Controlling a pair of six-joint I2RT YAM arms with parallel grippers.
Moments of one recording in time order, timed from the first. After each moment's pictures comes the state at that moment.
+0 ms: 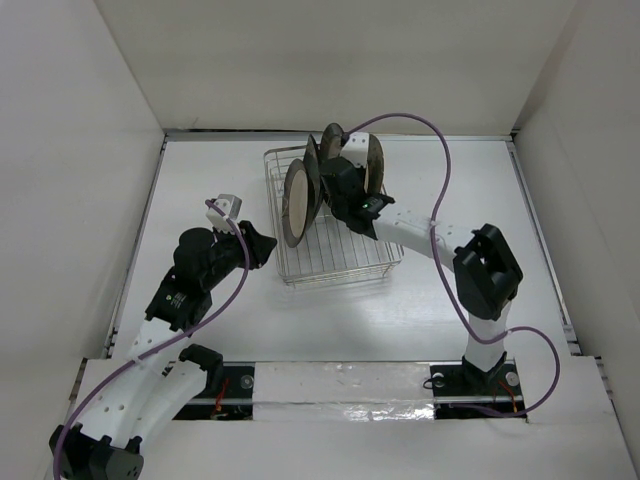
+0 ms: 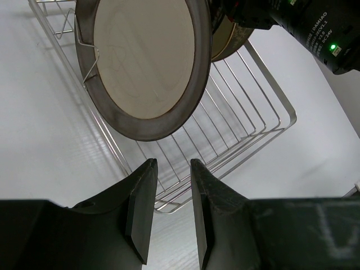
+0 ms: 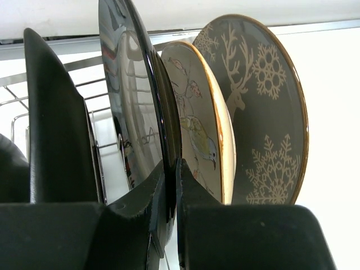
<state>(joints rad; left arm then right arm) -0.38 0.68 0.63 -0.22 0.19 -0.38 0.78 1.90 1.52 -0.02 0.88 0.33</state>
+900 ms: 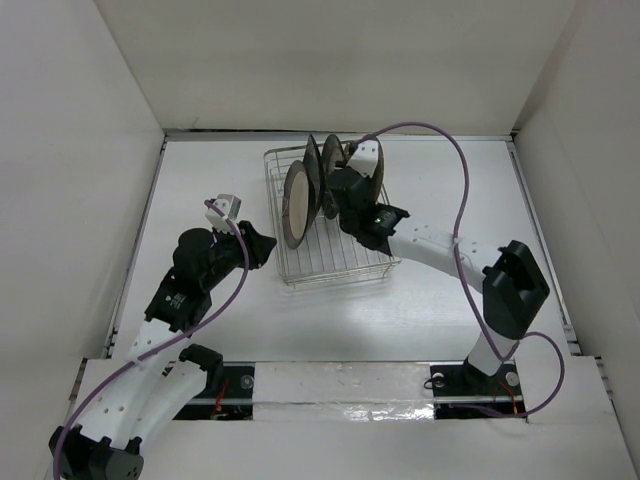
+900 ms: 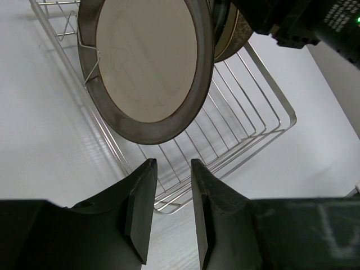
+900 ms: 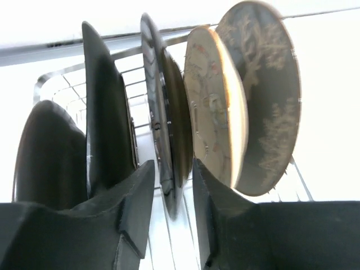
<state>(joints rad) -0.38 0.68 0.63 -0.22 0.19 -0.38 0.85 1.75 1.38 0.01 0.85 0.43</state>
